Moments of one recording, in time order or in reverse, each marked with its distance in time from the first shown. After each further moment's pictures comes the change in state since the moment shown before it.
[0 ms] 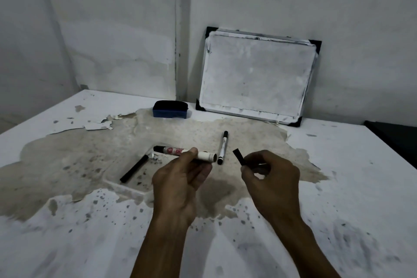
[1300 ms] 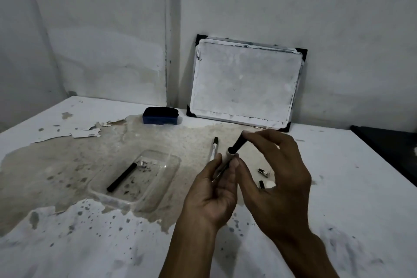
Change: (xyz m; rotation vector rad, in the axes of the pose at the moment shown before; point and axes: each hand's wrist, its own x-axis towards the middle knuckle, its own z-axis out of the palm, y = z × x) left_hand -0.009 -0.030 0.041 -0.581 -0.197 -0.718; right_hand -0.001 -0.028 -0.034 0.006 0.211 -0.445
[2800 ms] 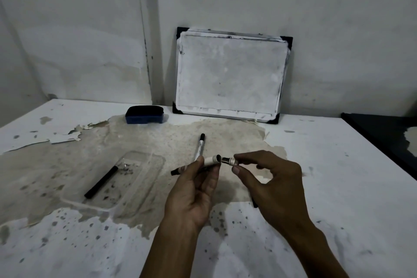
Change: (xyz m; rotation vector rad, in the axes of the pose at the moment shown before) left_hand 0.029 -0.006 -0.009 0.329 0.199 0.379; right_hand -0.011 0.062 -0.014 0.147 -0.185 0.284
